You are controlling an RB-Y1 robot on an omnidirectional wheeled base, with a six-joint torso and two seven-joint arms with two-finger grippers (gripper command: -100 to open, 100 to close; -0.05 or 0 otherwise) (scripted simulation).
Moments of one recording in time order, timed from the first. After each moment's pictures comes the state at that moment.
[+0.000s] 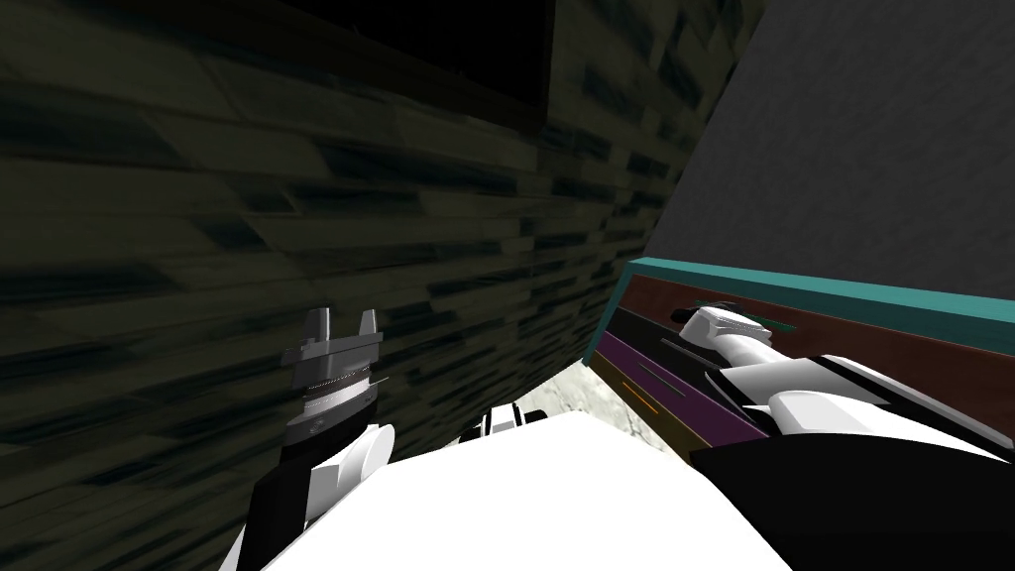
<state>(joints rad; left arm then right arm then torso) 0.48 0.04 0.07 -2.40 0.12 -0.47 0.13 -0.27 -1.18 -0.11 -0.54 0.50 0.37 0.91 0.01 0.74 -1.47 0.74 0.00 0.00</state>
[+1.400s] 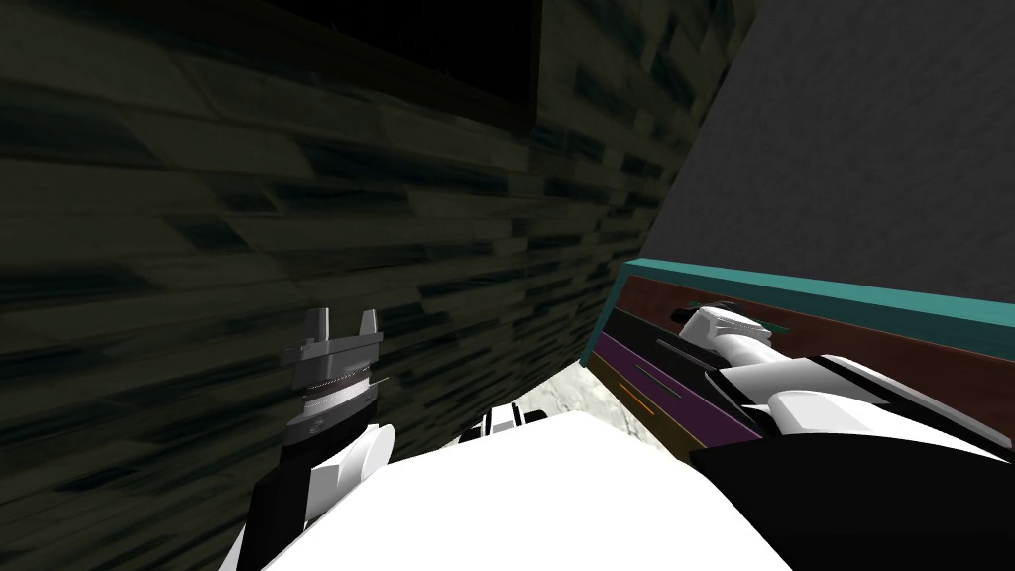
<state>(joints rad) 0.48 0.04 0.07 -2.40 0.12 -0.47 0.13 -0.27 -1.18 -0.11 -0.54 0.50 0.37 0.91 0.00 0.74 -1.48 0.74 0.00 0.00</state>
